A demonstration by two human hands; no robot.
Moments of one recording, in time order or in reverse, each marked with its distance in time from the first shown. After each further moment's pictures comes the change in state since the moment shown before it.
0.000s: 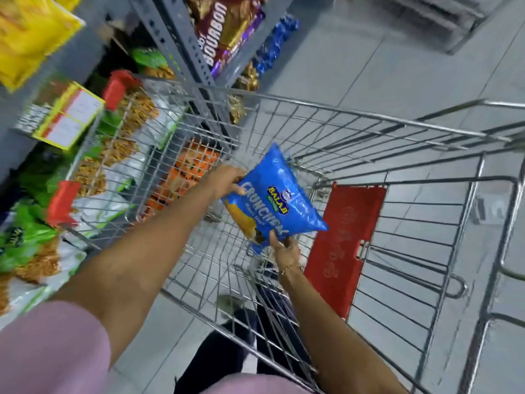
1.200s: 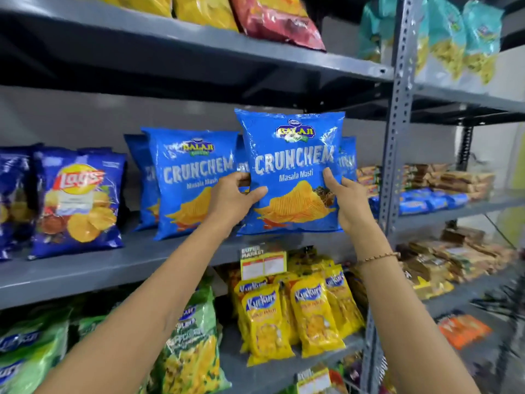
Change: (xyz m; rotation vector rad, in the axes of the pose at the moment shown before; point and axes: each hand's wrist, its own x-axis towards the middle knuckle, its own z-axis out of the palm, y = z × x) left_hand -0.581 0.016 -0.347 -0.538 1.717 0.168; right_hand -0.501 -0.417 0.280 0.034 -0.960 -1.172
